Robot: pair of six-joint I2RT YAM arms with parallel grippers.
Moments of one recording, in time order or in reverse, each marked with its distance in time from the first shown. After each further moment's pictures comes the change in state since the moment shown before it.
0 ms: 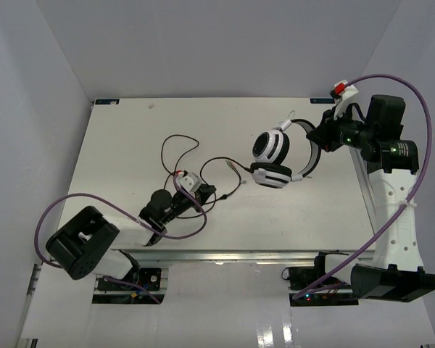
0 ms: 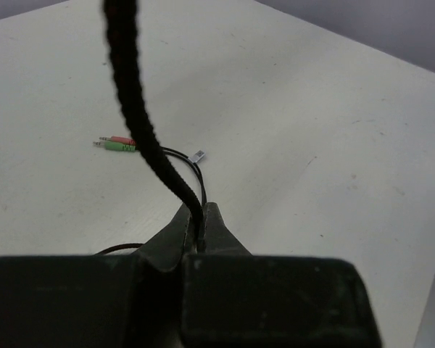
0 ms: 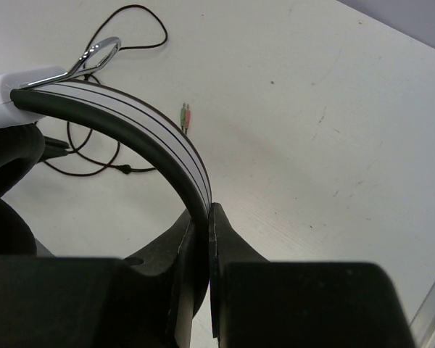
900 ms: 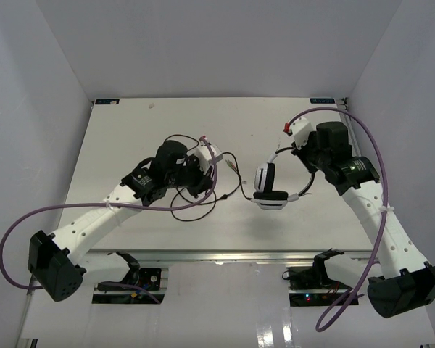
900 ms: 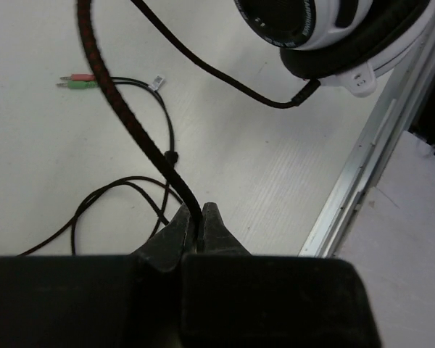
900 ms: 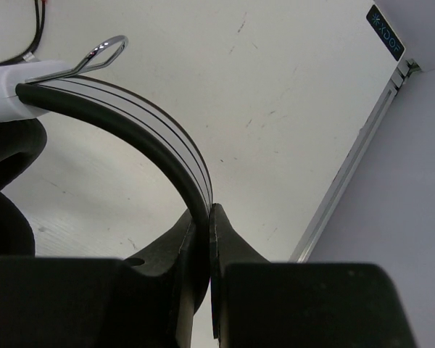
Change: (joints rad) left arm 0.002 -0.213 0.804 -1.604 0.121 0.220; right arm 0.372 -0.093 -0.358 0.145 0.732 -0.264
